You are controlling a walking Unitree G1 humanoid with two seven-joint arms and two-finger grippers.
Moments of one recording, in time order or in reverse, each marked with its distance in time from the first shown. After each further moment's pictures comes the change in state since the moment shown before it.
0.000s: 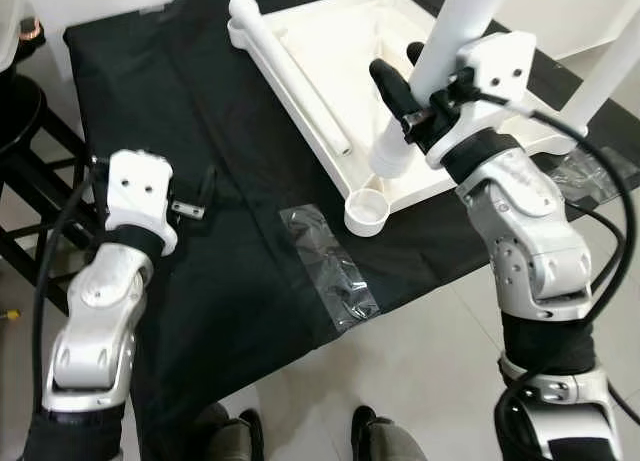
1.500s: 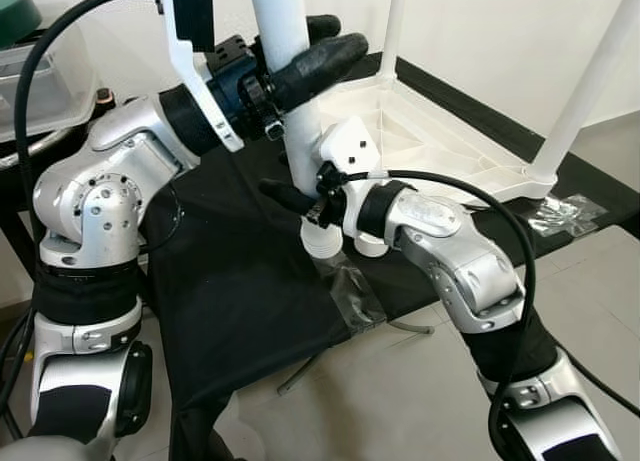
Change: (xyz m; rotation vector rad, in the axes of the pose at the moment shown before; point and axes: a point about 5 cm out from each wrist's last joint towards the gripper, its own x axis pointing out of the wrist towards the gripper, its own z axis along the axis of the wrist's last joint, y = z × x) left arm 0.052 -0.050 0.112 -0.529 -0.267 -0.914; right arm 0.001 0.076 -0.064 -0.070 0.363 0.500
